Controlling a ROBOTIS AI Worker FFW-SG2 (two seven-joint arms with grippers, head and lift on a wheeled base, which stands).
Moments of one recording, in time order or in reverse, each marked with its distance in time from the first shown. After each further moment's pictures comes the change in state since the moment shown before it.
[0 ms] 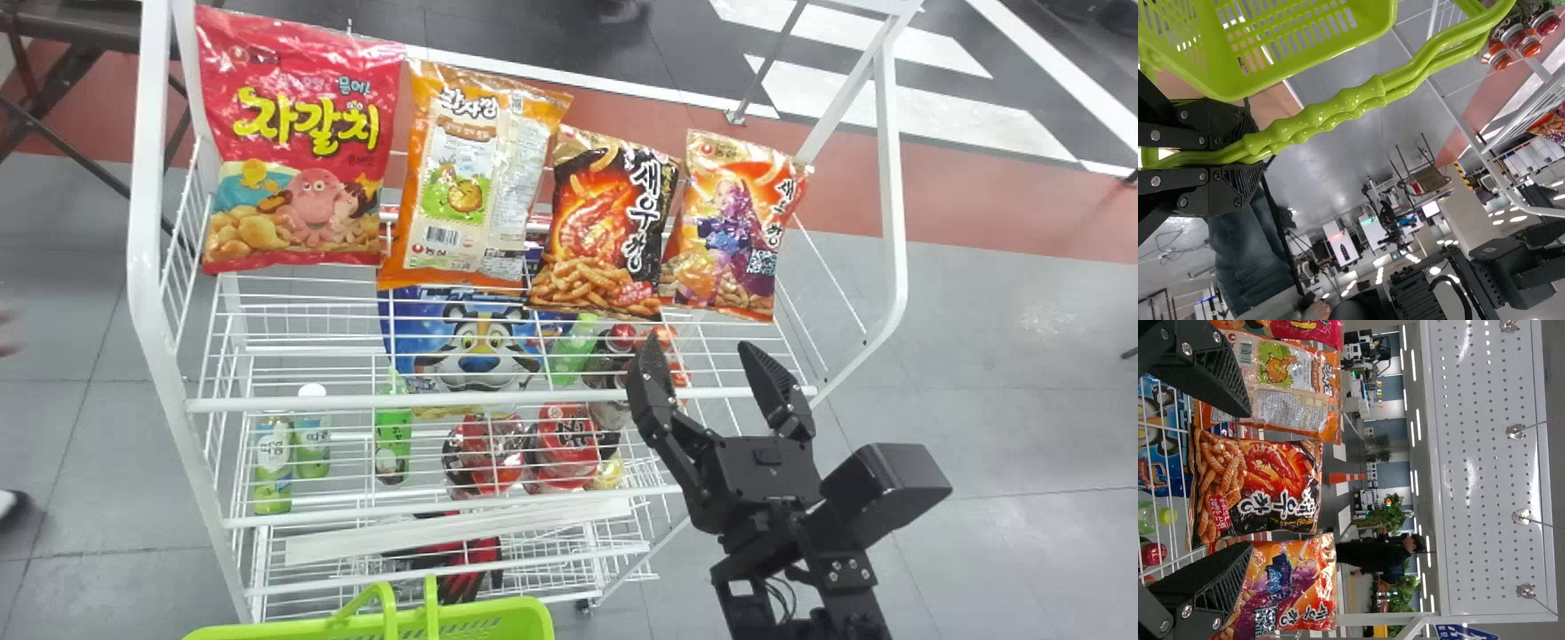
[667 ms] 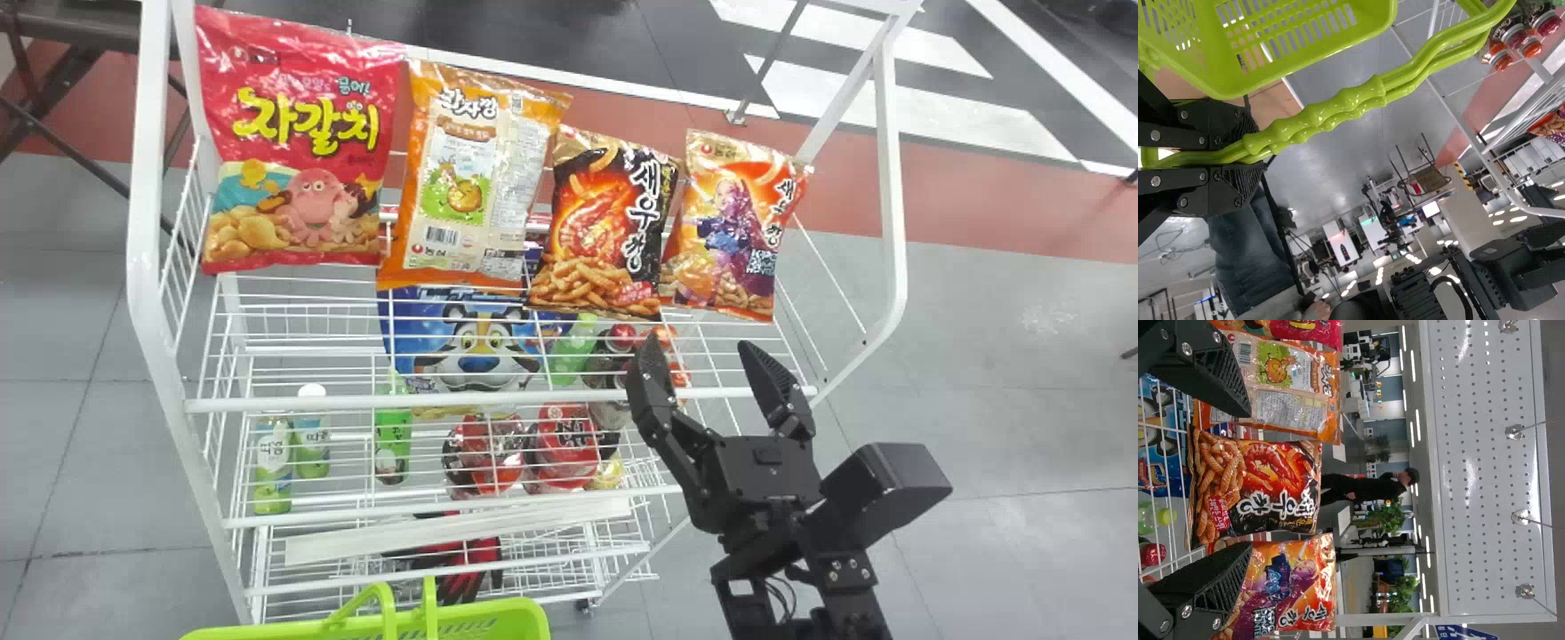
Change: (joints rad) left arm 0.000 0.000 0.000 0.002 0.000 0.000 0.000; right arm -0.001 0.000 0.000 0.000 0.000 0.000 0.002
